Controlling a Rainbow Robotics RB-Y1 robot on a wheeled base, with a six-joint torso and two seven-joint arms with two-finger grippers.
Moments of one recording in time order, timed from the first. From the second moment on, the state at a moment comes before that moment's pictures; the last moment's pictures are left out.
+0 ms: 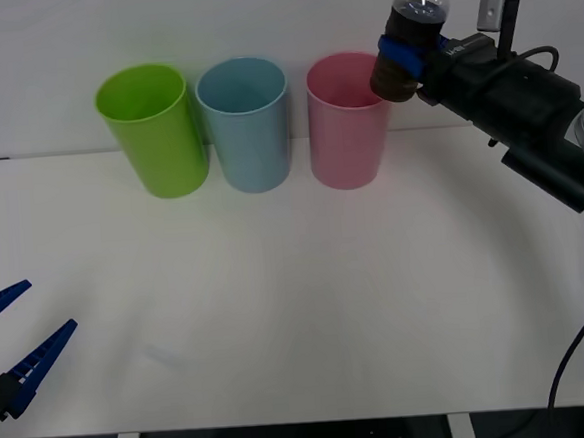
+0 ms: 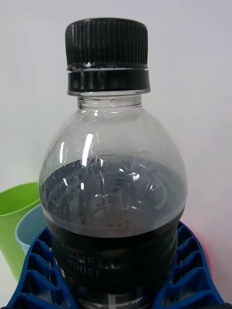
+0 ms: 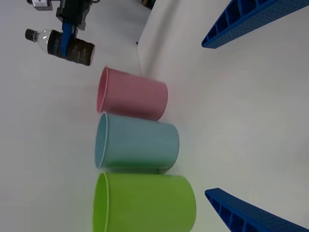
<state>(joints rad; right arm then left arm) -0.61 -0.38 -0.11 -1.34 1.43 -0.65 -0.43 0.35 0.40 0.52 -1.66 -0.96 -1.22 0.00</state>
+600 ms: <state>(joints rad) -0.92 -0.26 -0.14 -0.90 1.51 -0.50 -0.28 0.35 0.40 0.52 -1.66 -0.96 -1.22 0.00</state>
